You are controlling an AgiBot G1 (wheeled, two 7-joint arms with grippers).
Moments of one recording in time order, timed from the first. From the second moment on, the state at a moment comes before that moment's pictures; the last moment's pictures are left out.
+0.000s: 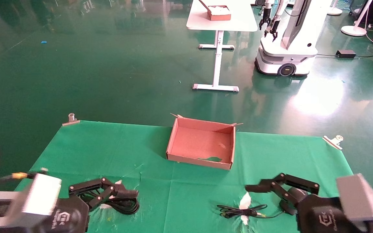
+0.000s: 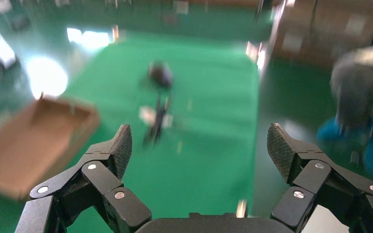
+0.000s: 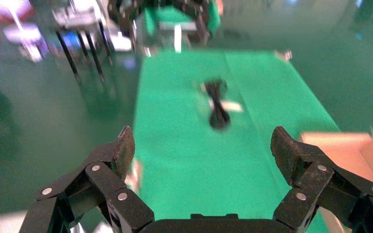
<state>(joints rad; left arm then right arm) -1.26 0.65 0.46 -1.16 1.07 1.57 -0.10 1.15 -0.59 -0.37 1.10 -0.95 -1.56 -0.01</state>
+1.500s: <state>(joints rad) -1.71 1.15 0.82 -0.08 1.79 1.18 0.55 1.57 -1.11 -0.64 0.06 -1.57 -1.24 -0.88</state>
